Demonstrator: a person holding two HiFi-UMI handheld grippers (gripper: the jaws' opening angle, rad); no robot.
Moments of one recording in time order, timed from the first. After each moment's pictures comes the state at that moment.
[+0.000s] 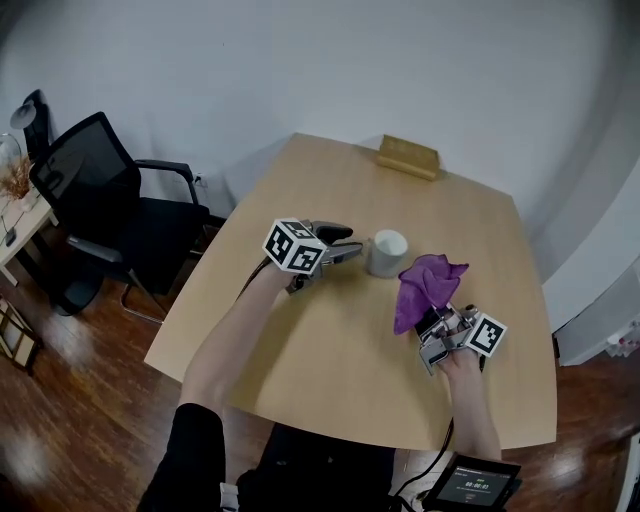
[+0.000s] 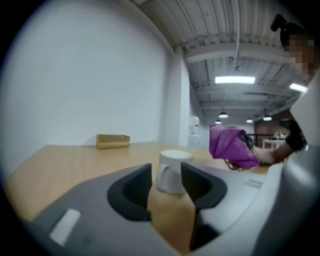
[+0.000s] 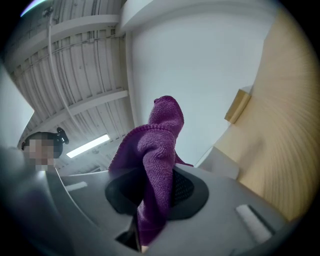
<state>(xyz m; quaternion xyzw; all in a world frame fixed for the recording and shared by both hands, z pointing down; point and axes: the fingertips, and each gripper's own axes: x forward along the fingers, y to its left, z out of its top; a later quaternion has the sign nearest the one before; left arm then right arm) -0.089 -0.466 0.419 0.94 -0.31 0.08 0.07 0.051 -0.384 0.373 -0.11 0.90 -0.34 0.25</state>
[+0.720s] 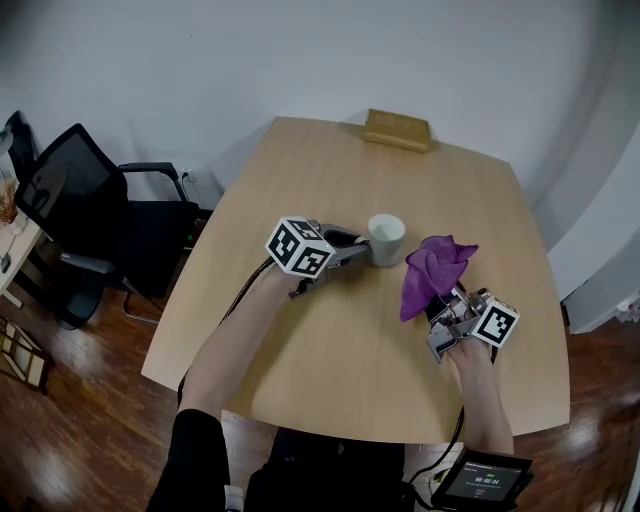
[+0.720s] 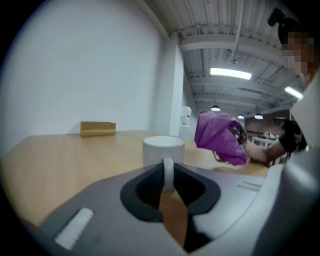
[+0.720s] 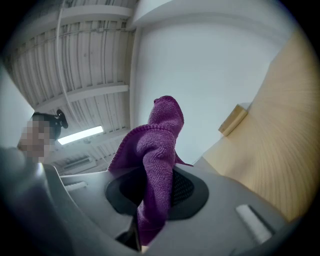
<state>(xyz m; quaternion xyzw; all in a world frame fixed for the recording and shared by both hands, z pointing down) -0.044 -0.443 0.445 0.95 -0.25 0.14 0.10 0.063 -0.385 0.372 -0.17 0.92 -0.28 0.22</state>
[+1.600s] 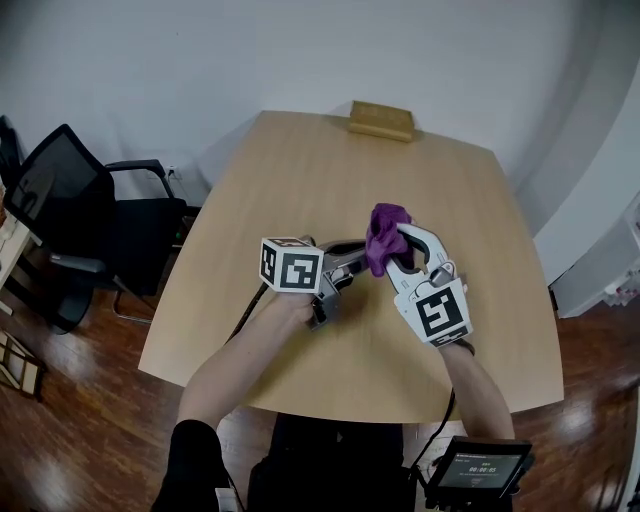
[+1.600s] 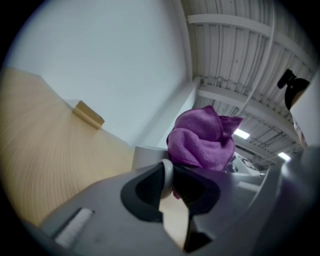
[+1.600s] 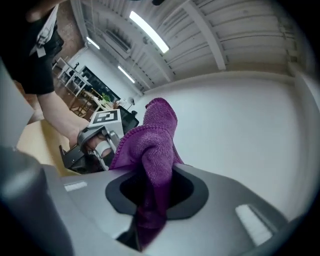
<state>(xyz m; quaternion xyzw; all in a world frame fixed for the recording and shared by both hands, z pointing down) -0.003 -0.374 0.377 0.94 -0.19 -0.11 0.26 -0.027 -0.353 0.325 -0.31 0.89 0.30 -0.12</state>
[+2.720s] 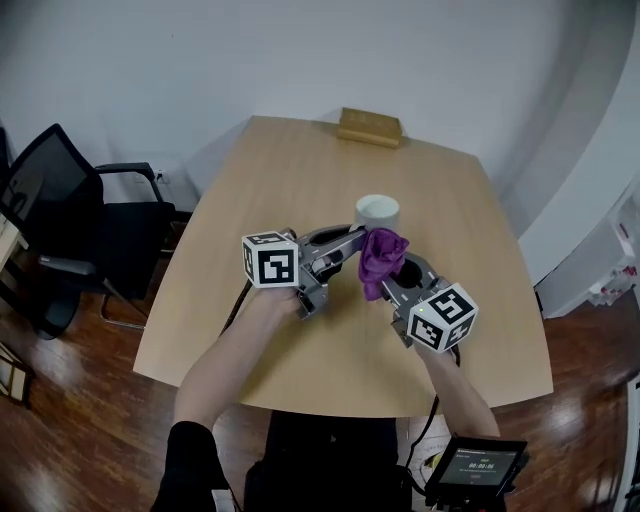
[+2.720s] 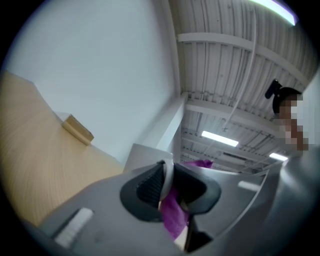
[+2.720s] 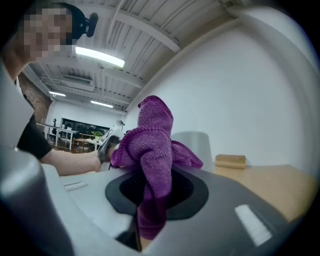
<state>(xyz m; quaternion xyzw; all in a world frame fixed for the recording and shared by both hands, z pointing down) -0.026 -0.368 0.334 0.95 -0.16 -0.19 0.21 -0.004 -0.341 0.363 -0.29 0.96 0.03 -0.03</state>
